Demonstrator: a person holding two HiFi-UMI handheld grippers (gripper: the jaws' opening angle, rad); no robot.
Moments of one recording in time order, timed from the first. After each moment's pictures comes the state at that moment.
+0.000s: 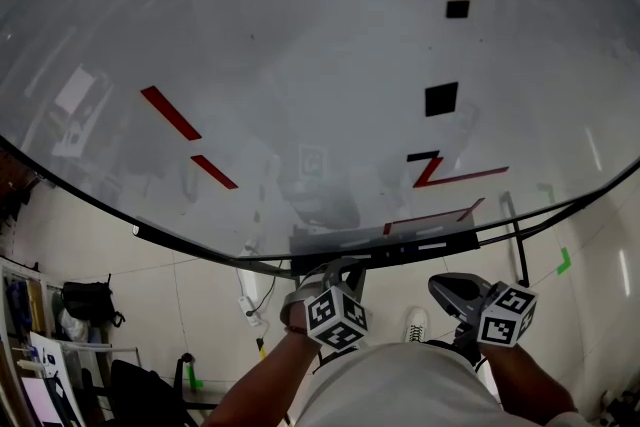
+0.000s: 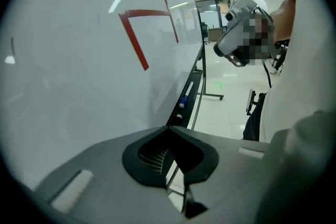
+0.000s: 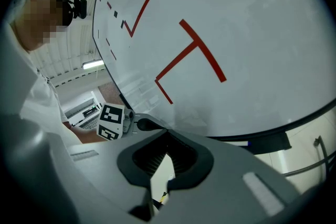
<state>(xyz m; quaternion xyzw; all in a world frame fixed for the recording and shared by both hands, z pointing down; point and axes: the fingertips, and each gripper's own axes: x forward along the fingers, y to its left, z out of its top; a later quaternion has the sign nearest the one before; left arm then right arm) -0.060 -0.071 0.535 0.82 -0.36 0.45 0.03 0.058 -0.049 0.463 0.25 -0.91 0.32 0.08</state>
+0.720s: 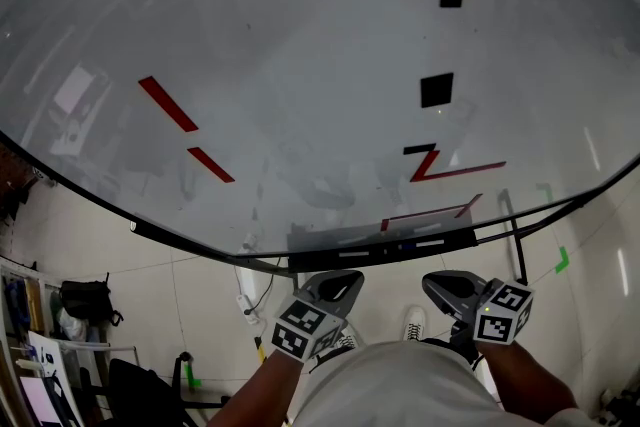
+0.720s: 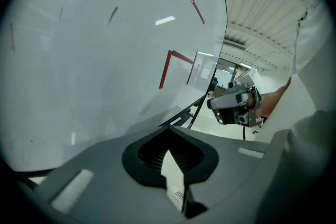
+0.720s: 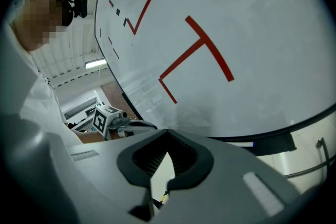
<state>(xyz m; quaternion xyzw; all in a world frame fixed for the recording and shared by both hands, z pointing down) -0.055 -0.044 0.490 0.88 -0.38 0.18 0.24 0.049 -0.046 0.460 0.24 -0.91 0.32 0.08</state>
